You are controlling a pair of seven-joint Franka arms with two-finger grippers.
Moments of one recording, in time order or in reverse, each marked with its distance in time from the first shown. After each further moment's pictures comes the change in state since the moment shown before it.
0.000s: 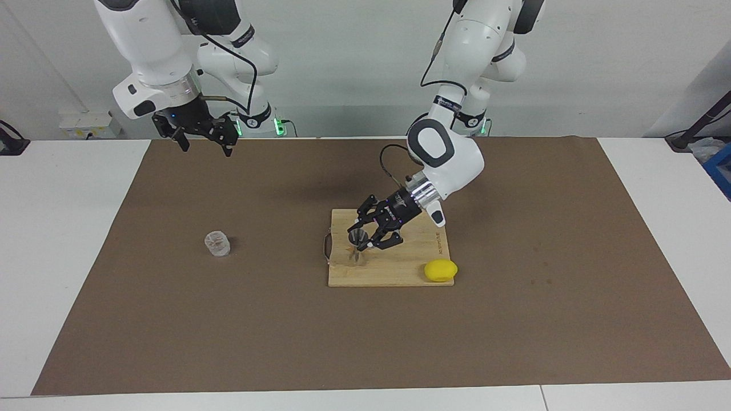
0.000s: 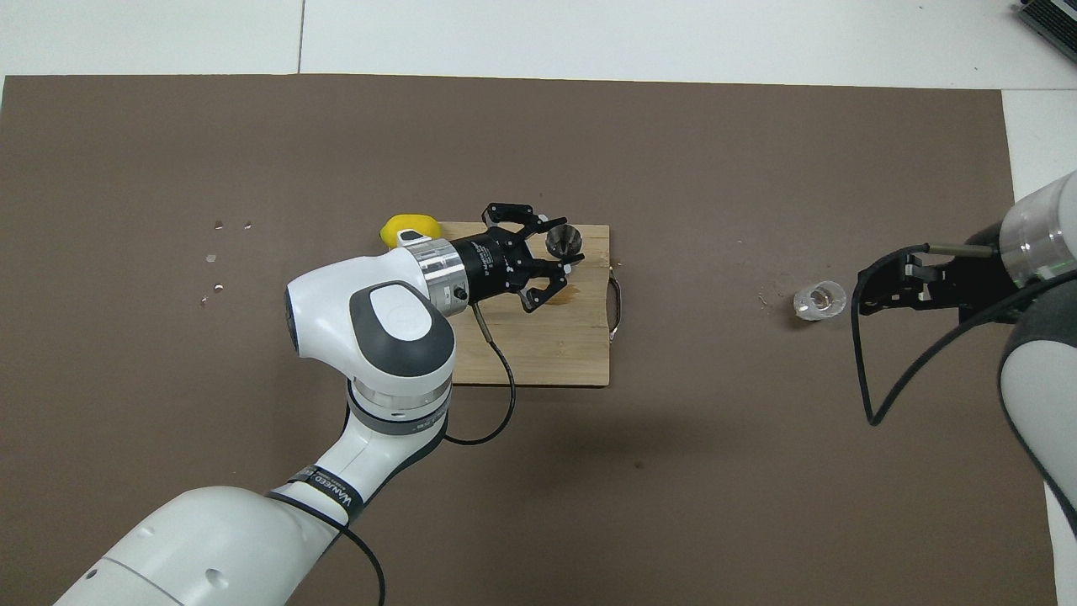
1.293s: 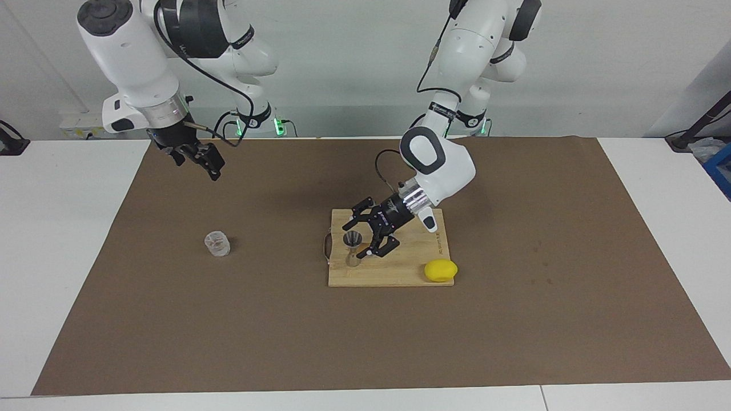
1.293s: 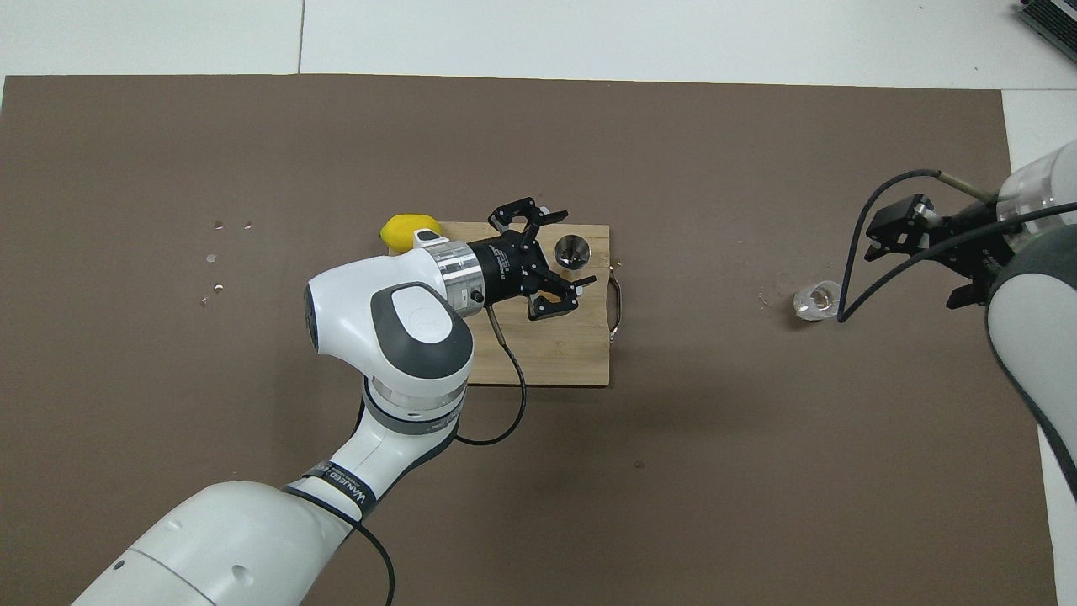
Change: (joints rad) left arm -0.027 0.017 -0.006 0.026 0.033 0.009 0.005; right arm -0.069 0.088 -0.005 -0.021 0.023 0.160 0.422
